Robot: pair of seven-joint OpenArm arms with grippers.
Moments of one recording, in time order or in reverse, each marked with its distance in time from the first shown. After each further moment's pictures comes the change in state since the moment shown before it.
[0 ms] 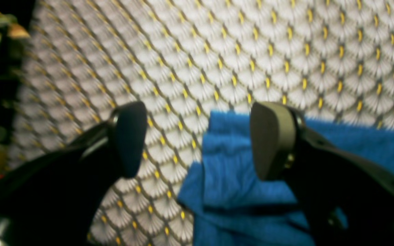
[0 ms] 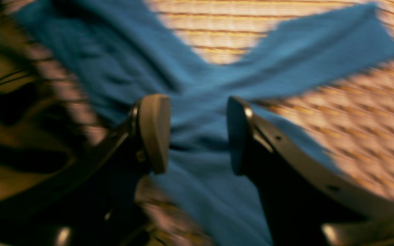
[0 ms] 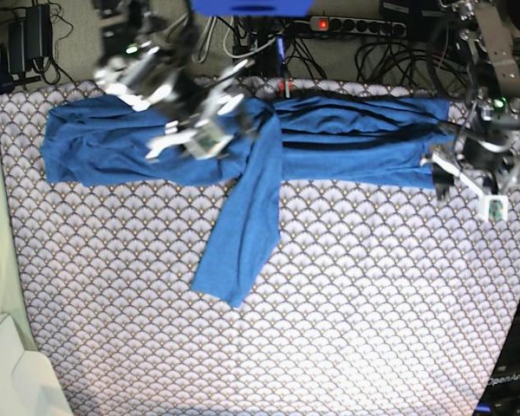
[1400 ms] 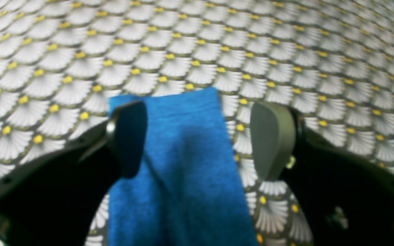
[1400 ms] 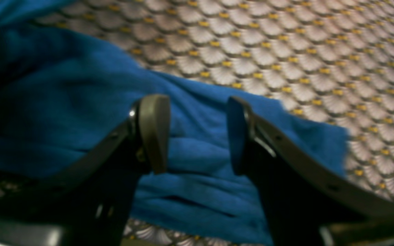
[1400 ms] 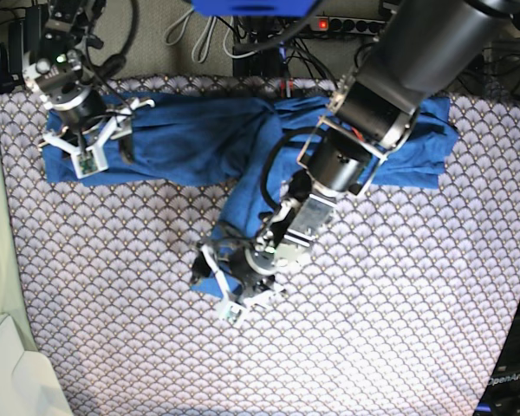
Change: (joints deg) left arm -49.3 20.8 52.6 -78.3 -2.3 1.2 -39.4; right arm 1.7 -4.8 28.2 0.3 0.1 0.2 -5.6
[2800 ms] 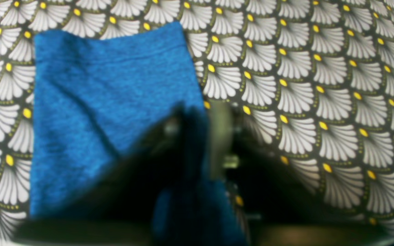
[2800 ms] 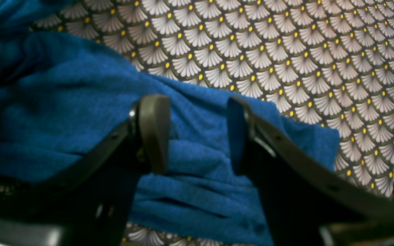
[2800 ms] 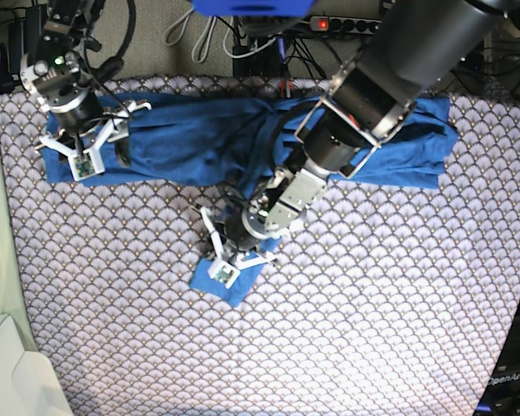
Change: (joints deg) left arm 2.9 0.3 8.9 -7.3 -0.7 0.0 -9.4; right arm 0.8 0.3 0.3 0.0 -0.4 0.0 0.0
